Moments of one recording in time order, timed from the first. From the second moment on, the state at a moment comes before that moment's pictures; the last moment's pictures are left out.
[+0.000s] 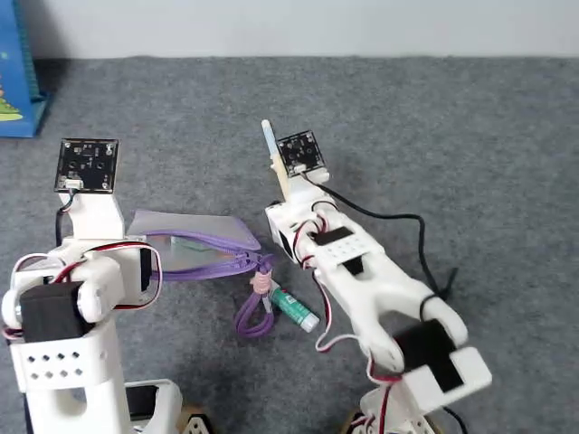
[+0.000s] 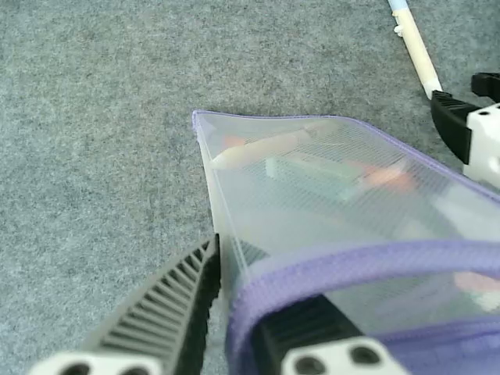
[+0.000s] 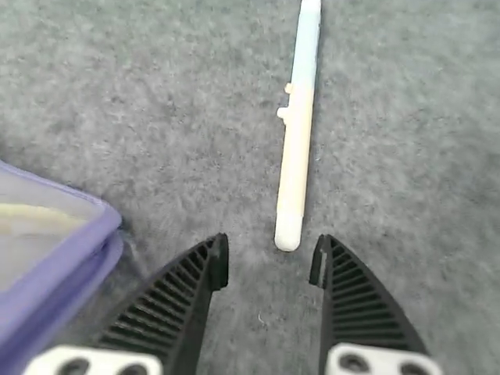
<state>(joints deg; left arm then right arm) -10.1 -50.2 26.8 93.9 0.0 -25.8 3.9 39.2 9.8 -4.0</state>
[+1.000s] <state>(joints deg) -10.1 -50.2 26.8 93.9 0.0 -23.9 17.6 28.7 9.8 -6.9</state>
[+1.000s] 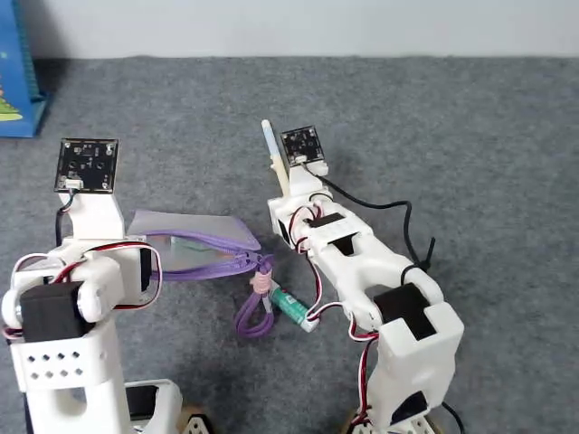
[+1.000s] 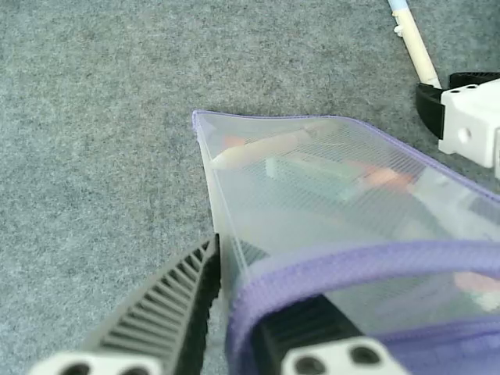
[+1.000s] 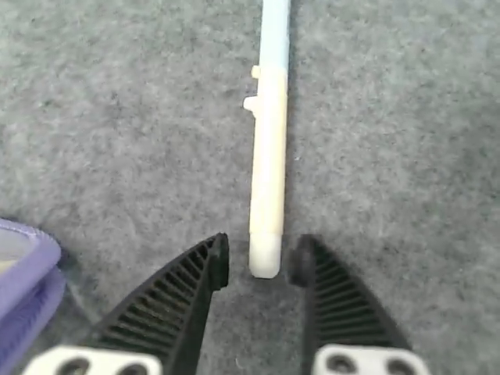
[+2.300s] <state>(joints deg) -13.9 -50.2 27.6 93.9 -0.4 -26.2 17.6 25.1 17.1 -4.2</state>
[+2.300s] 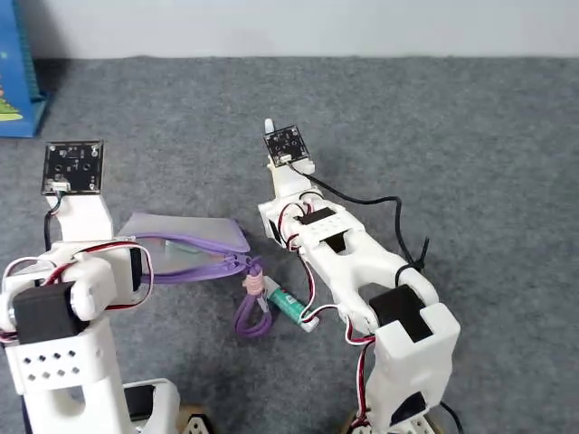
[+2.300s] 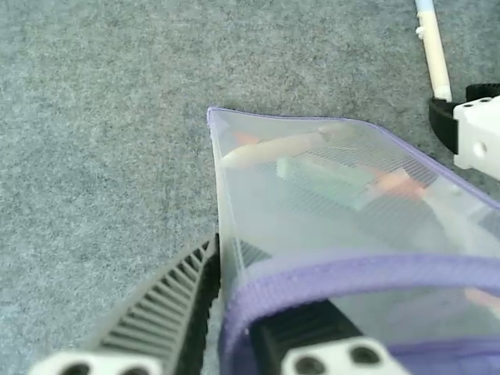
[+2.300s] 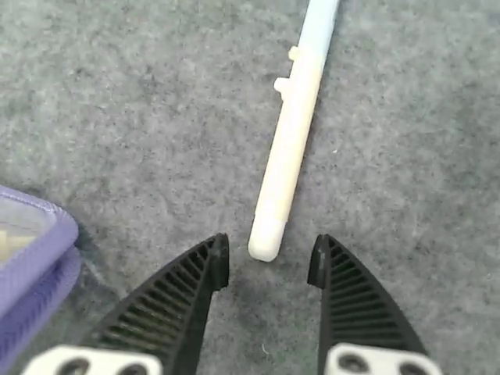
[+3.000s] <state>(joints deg) -14.0 -50.2 27.6 93.9 -0.4 -25.0 31.8 -0.1 38.7 -9.5</state>
